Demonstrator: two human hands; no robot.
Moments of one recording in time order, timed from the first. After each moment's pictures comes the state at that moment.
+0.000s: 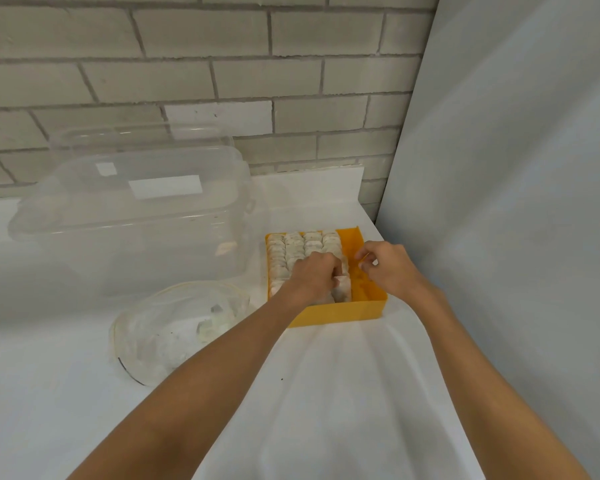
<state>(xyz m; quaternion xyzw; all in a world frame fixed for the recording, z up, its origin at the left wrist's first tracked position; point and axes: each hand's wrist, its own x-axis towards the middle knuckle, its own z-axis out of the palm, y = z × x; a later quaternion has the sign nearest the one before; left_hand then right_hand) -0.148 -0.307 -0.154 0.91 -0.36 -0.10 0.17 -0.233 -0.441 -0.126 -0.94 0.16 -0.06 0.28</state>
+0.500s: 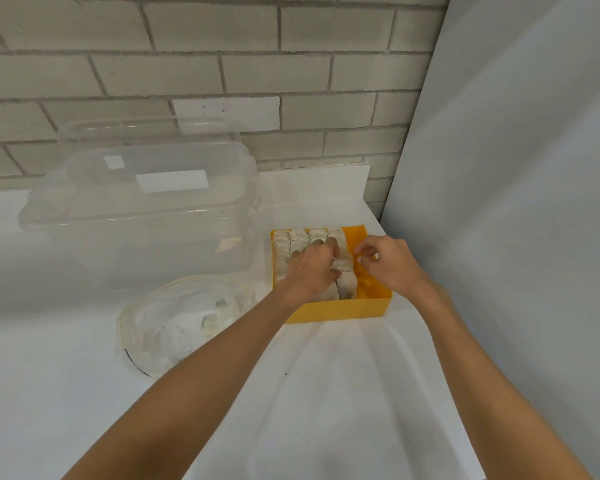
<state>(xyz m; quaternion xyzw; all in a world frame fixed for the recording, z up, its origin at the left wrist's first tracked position) -0.151 -0.293 -0.145 0.91 -0.34 -0.05 0.24 -0.230 -0.431 -0.119 -0.95 0.15 -0.07 0.28</state>
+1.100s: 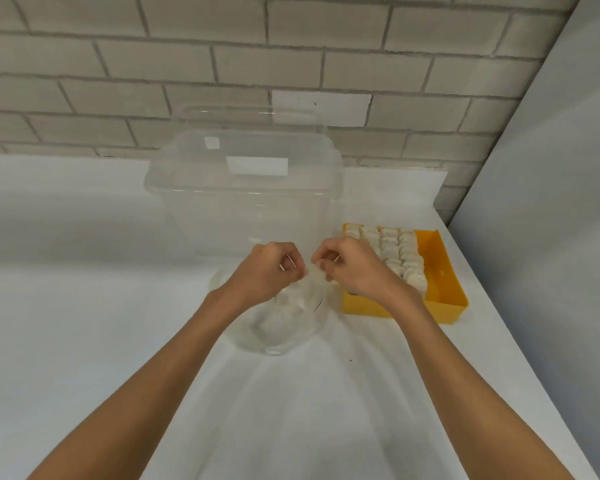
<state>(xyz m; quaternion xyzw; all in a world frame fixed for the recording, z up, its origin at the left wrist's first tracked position) -0.157 -0.092 -0.112 0.90 -0.22 -0.10 0.37 -0.189 -0.268 -0.104 -0.94 -0.03 -0.01 0.34</state>
